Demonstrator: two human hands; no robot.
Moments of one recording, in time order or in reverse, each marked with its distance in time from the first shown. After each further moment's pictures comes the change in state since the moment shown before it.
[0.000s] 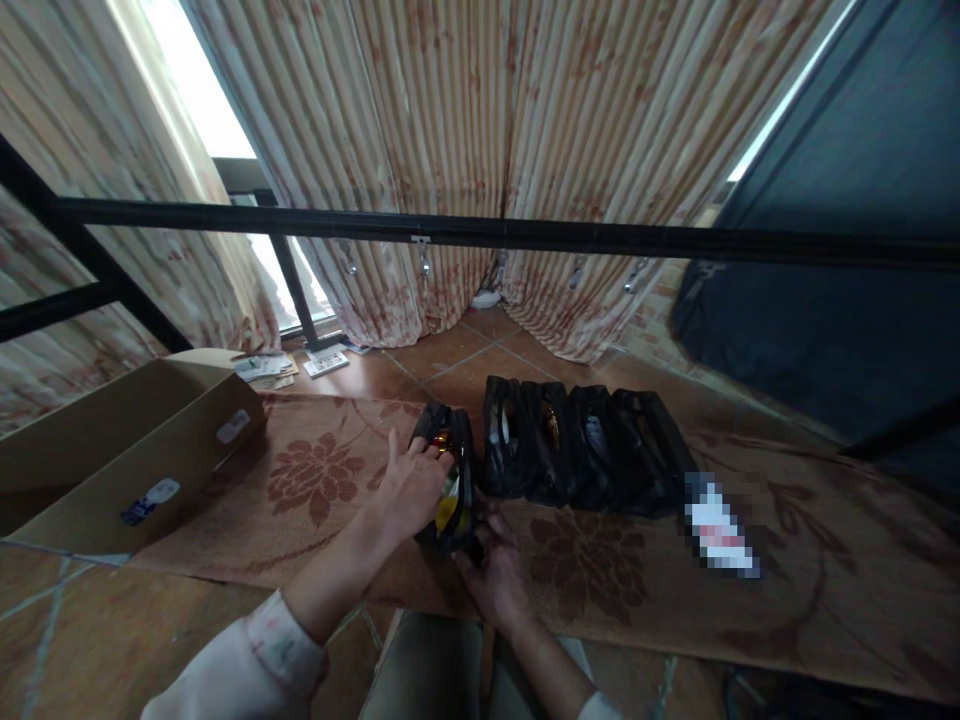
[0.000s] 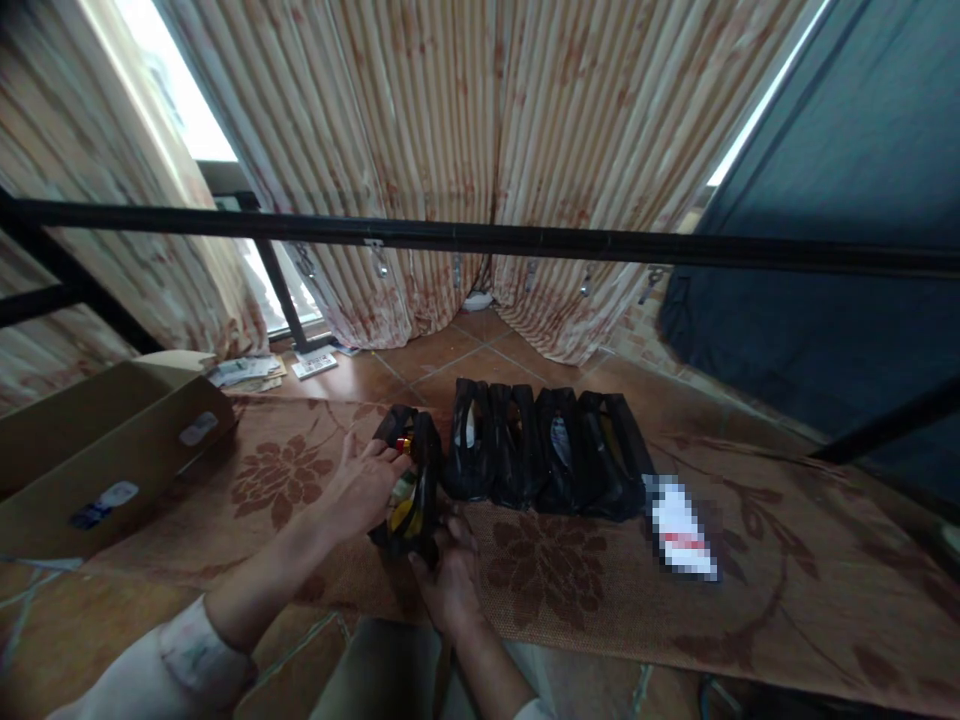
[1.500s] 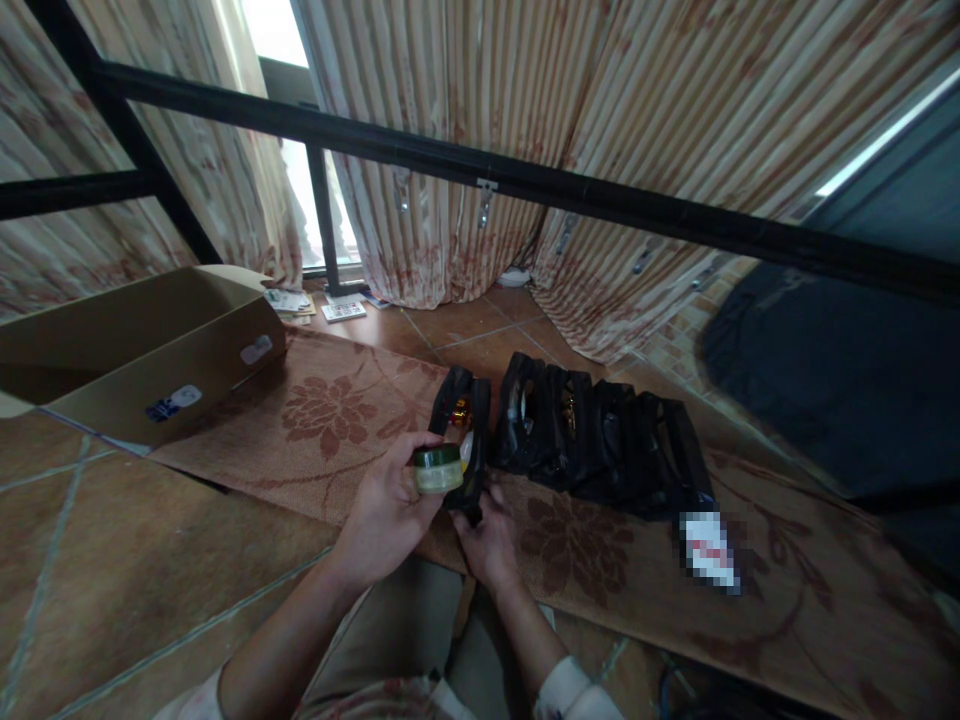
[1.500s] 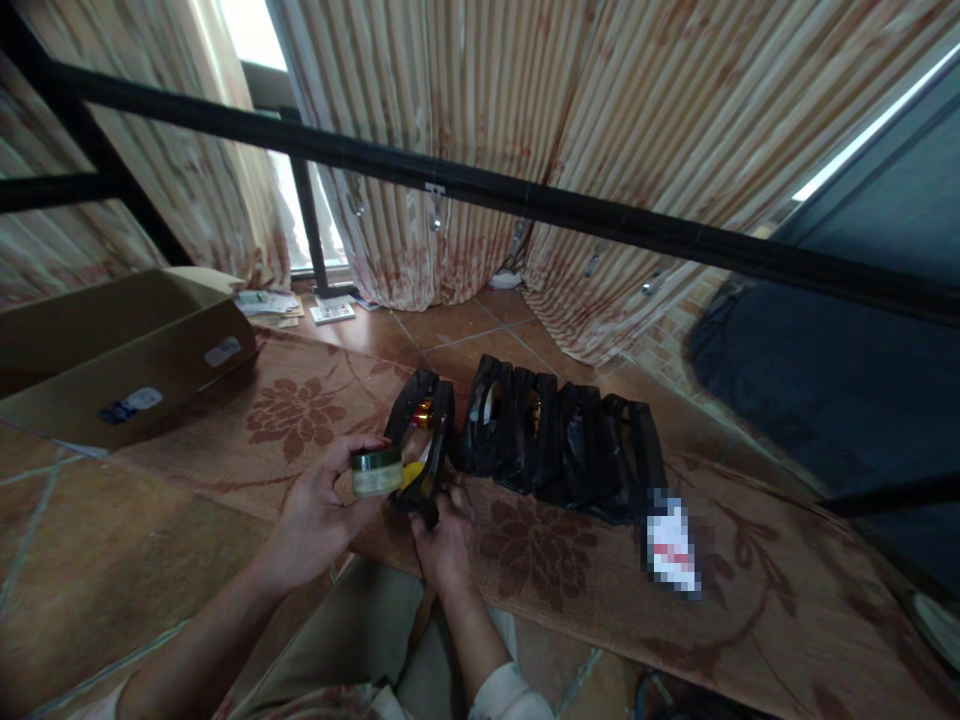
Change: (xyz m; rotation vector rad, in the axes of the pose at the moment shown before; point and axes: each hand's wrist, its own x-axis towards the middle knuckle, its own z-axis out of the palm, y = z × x) left_hand -0.080 0.035 -0.018 -1.036 0.468 -0.360; right_hand 0.000 0.001 -0.001 -0.041 -0.033 0.017
